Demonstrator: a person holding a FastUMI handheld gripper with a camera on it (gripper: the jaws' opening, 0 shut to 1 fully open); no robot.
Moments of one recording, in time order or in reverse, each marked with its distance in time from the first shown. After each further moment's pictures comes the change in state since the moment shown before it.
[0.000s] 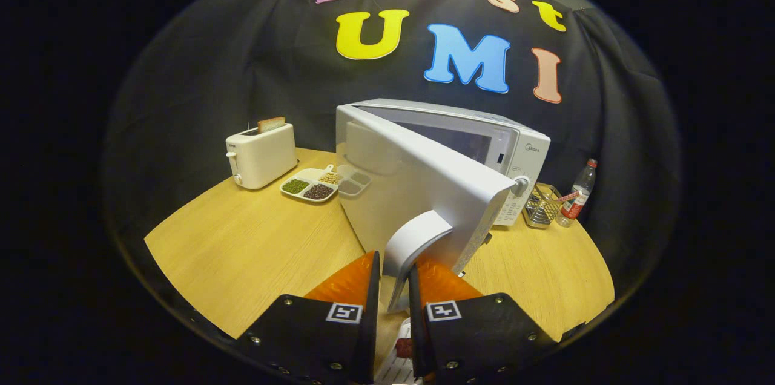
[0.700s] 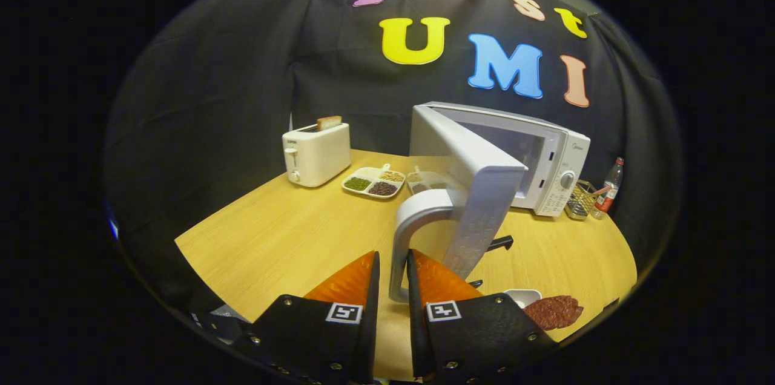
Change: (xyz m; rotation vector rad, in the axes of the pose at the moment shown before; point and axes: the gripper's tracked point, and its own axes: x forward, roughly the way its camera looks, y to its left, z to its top) arm -0.036 0.128 -0.023 -0.008 -0.004 0.155
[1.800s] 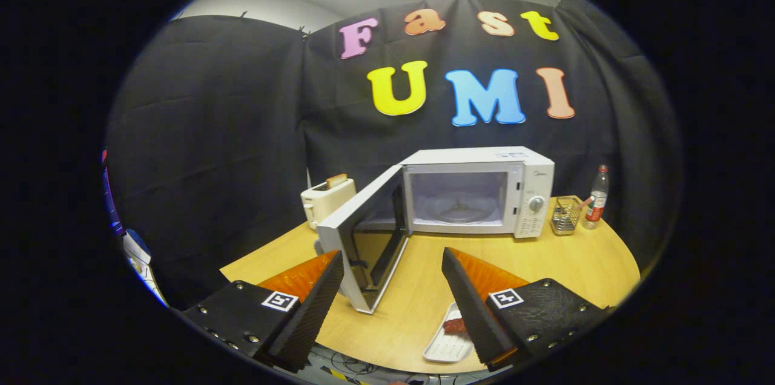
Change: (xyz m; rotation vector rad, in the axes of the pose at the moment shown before) arm -0.115 -0.112 0.050 0.145 -0.221 0.040
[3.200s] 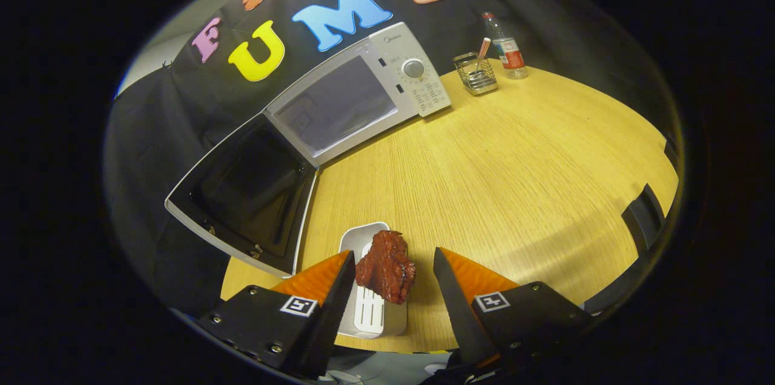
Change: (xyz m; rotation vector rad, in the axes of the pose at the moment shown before) arm 0.024 -0.105 -0.163 0.545 0.349 -0.151
